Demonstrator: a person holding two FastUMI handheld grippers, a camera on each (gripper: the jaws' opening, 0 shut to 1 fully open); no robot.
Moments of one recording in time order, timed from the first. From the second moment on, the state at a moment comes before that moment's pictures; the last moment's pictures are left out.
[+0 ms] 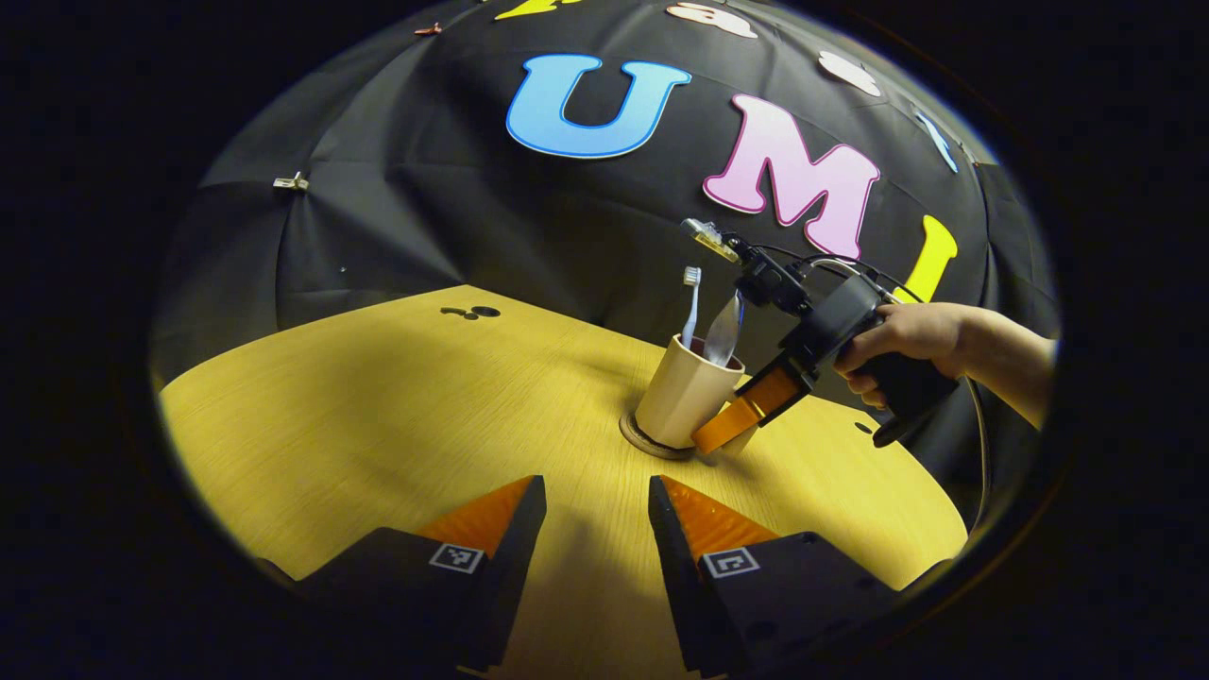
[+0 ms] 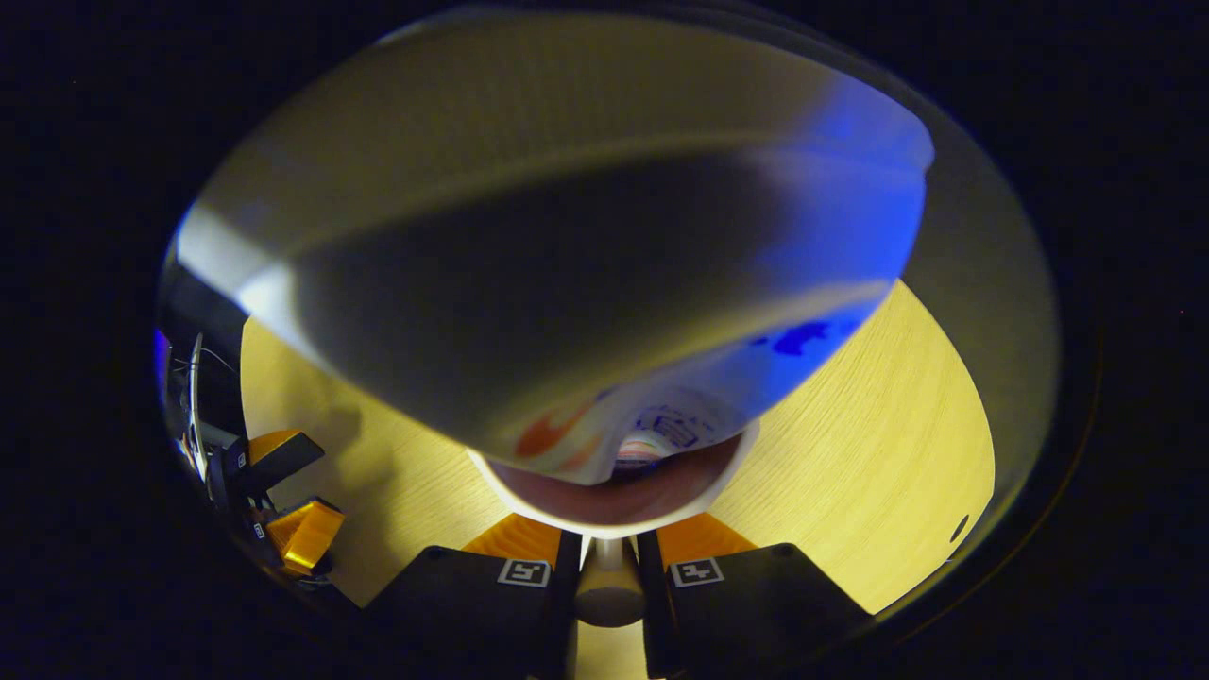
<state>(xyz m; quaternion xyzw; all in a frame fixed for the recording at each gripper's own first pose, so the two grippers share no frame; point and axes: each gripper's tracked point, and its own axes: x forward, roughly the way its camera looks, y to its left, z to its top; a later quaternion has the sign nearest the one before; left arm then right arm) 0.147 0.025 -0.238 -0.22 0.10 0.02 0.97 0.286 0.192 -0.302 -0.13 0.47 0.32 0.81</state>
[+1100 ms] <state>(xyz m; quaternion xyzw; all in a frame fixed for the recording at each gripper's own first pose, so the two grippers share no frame) 0.098 -0.004 -0.188 -0.26 0.15 -0.03 0.95 0.277 0.171 -0.186 -0.09 0.38 0.28 0.88</state>
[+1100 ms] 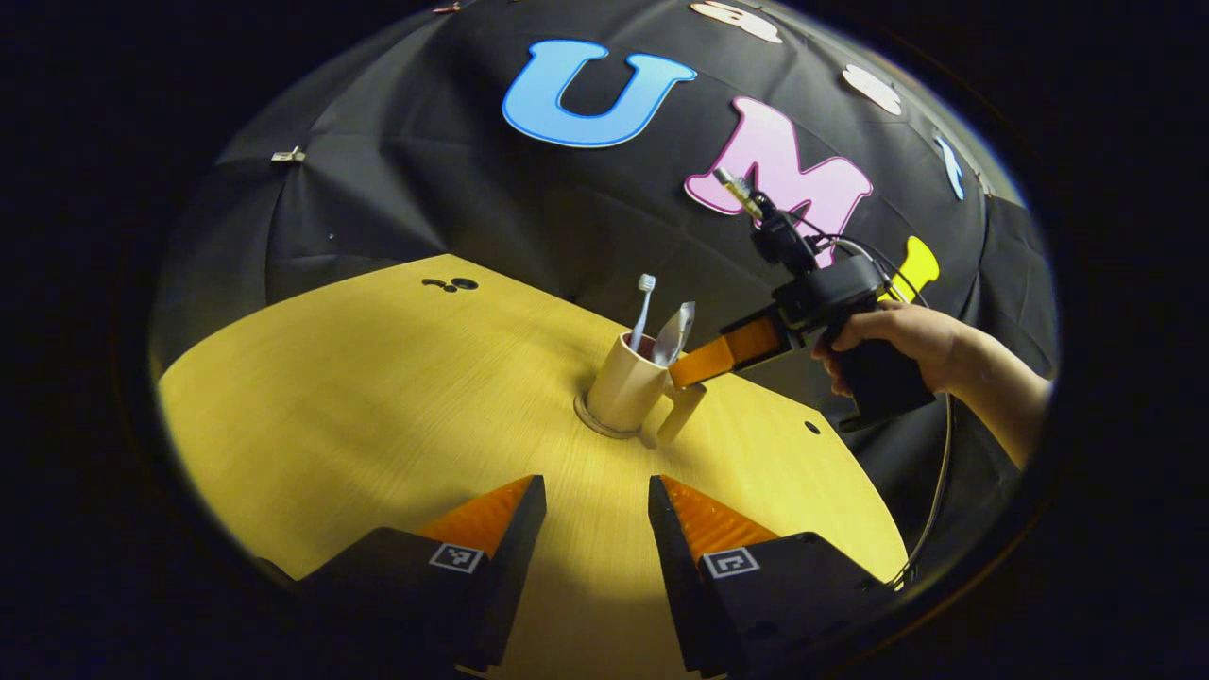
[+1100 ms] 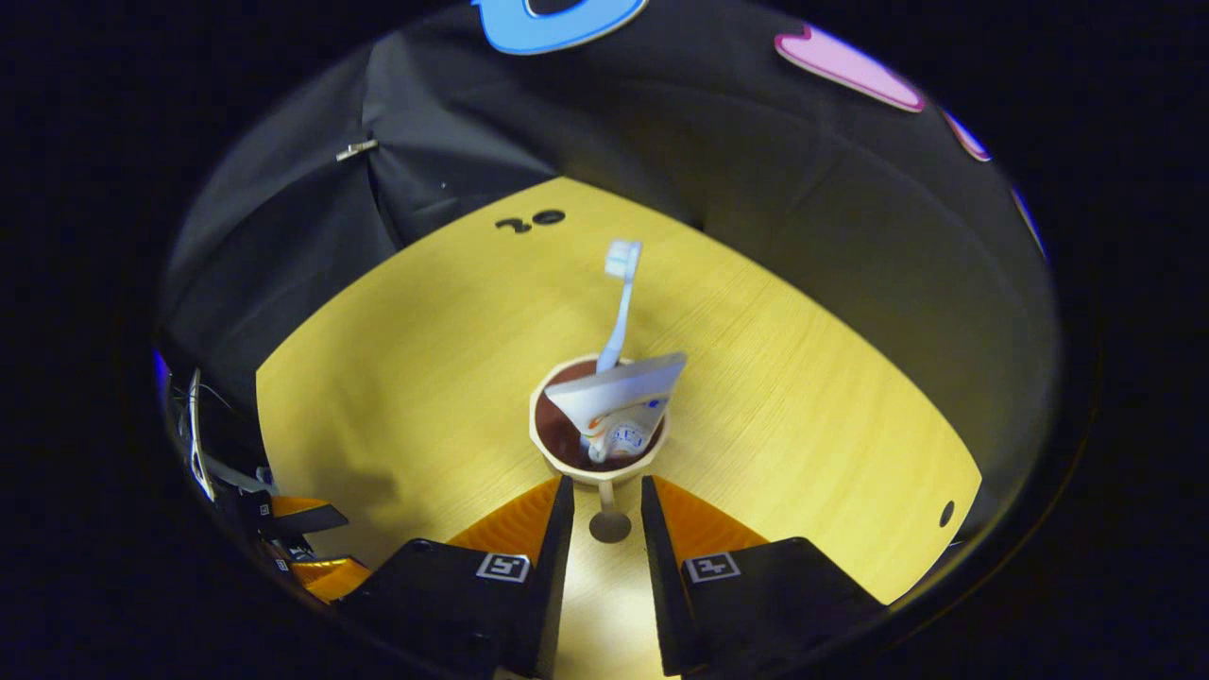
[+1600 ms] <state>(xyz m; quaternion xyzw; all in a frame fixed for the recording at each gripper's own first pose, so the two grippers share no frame) 0.085 0.004 -0.073 -0.23 0.11 -0.09 0.96 0.196 0.158 -0.006 0.04 0.20 0.26 0.94</state>
